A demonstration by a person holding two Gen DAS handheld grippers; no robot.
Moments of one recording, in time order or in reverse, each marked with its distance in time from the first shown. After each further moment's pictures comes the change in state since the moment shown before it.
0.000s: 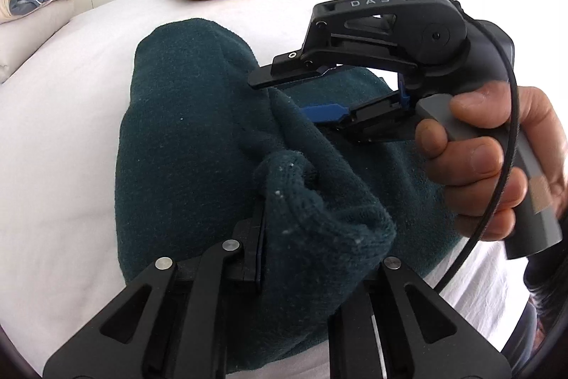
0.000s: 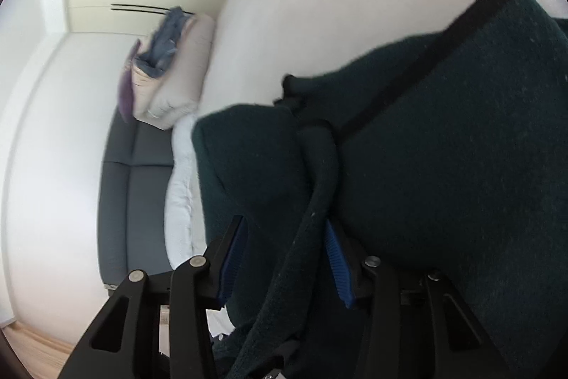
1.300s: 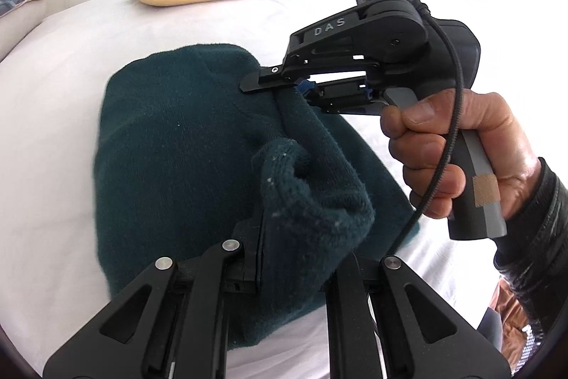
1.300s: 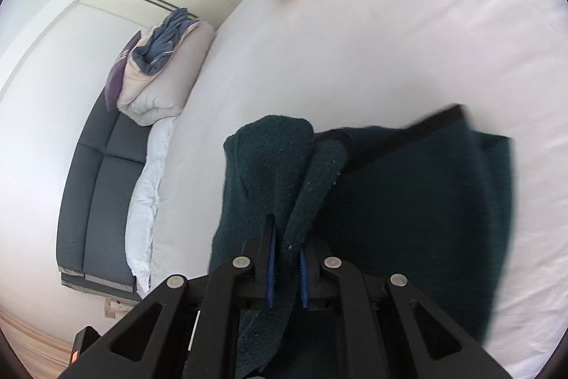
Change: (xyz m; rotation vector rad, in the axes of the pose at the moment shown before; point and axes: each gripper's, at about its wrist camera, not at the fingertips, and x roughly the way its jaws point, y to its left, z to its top) left arm -0.005 0.003 -0.001 0.020 0.001 -0.148; right arm -0.065 -0.009 0.009 -0.174 -0.125 -0.136
